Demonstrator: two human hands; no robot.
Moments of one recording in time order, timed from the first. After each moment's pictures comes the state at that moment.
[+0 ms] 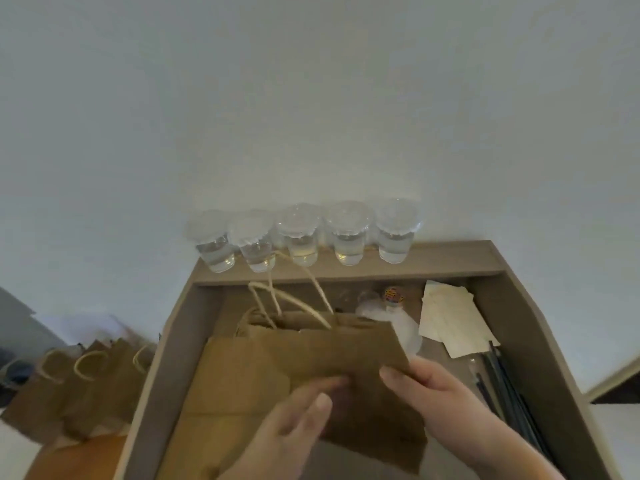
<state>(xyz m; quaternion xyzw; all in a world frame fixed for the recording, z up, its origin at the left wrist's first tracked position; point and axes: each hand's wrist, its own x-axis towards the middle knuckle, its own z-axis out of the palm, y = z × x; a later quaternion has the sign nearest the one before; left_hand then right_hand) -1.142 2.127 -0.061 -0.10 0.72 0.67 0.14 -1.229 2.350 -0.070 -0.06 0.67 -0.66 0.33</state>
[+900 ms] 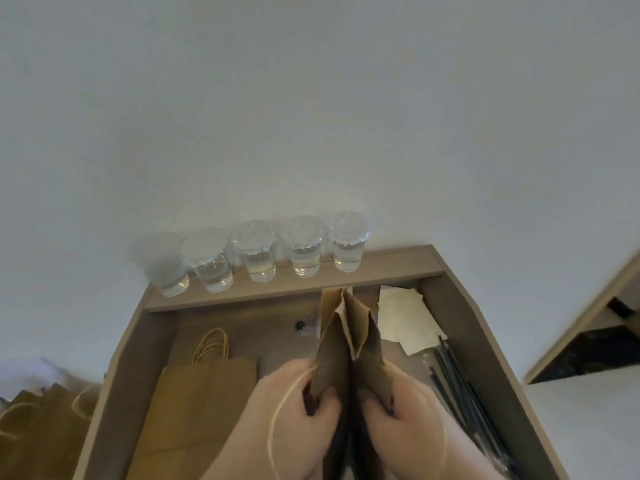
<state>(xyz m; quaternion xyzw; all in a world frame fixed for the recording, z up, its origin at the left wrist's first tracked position) -1.171 2.165 -0.008 0.05 0.94 0.35 0.02 -1.173 2.353 -0.033 -0.09 0.91 -0.40 0.11</state>
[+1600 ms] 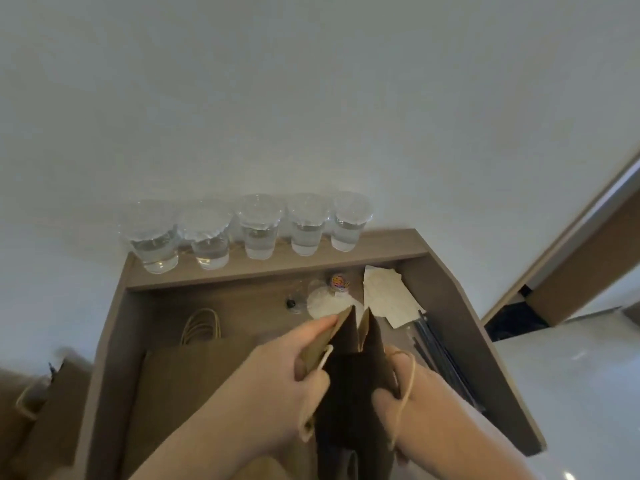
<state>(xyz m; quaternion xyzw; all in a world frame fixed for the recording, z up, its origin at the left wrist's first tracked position) -1.176 2.069 -0.007 0.13 0.86 0.46 0.18 -1.152 2.296 -0.003 0.05 0.90 -0.36 0.25</state>
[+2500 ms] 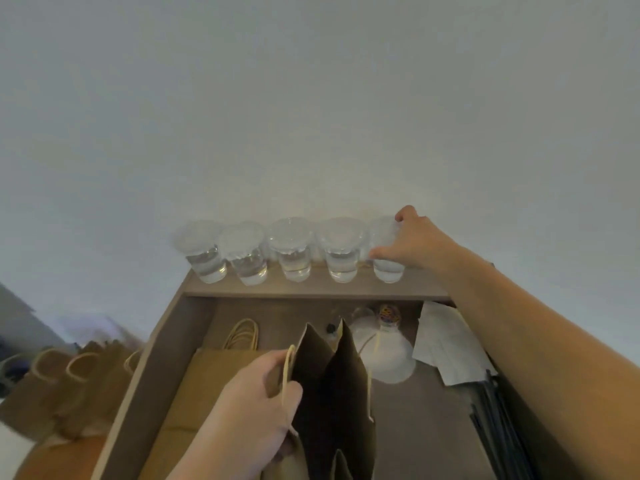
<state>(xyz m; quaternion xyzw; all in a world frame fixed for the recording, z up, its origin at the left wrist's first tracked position) -1.194 2.130 -0.014 -0.21 0.86 0.46 0.09 -1.494 2.339 -0.003 -0.09 0.96 -0.25 0.05</state>
